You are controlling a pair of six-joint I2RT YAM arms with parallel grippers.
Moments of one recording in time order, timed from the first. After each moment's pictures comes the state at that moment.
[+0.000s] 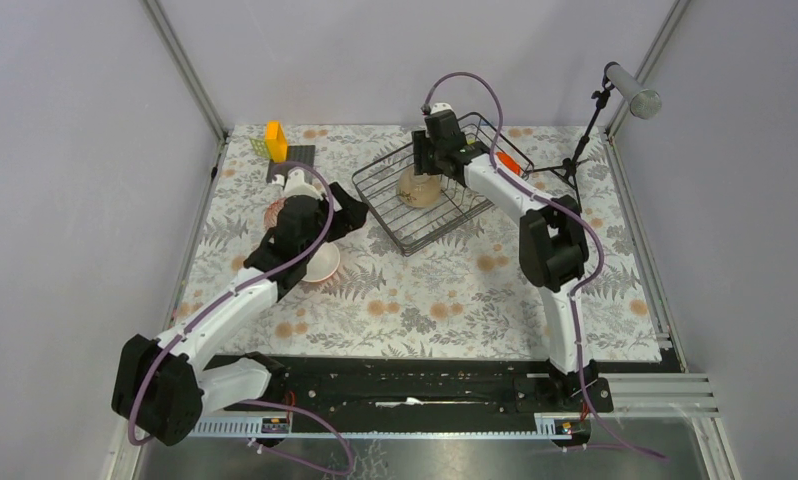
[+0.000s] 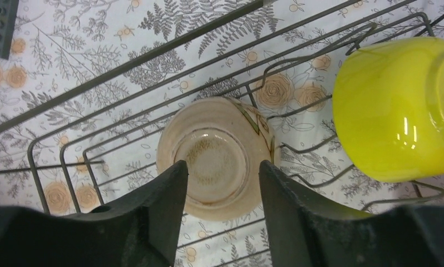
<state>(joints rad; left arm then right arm) -0.46 1.13 0.75 0.01 -0.13 -0.74 0.50 2.18 1.88 -0.38 0.12 0.26</state>
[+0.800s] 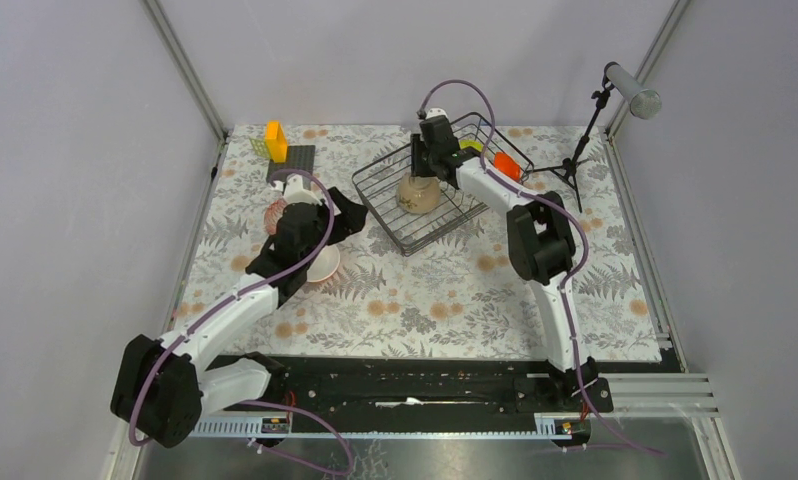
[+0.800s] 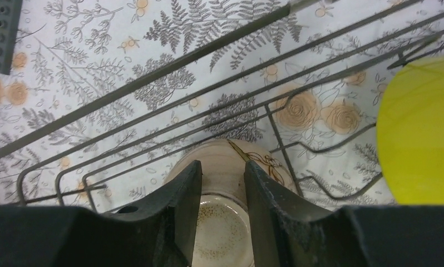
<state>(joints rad) -0.46 1.11 0.67 0.13 -0.15 -0.73 0.50 2.33 1.99 -0.32 0.10 0.29</state>
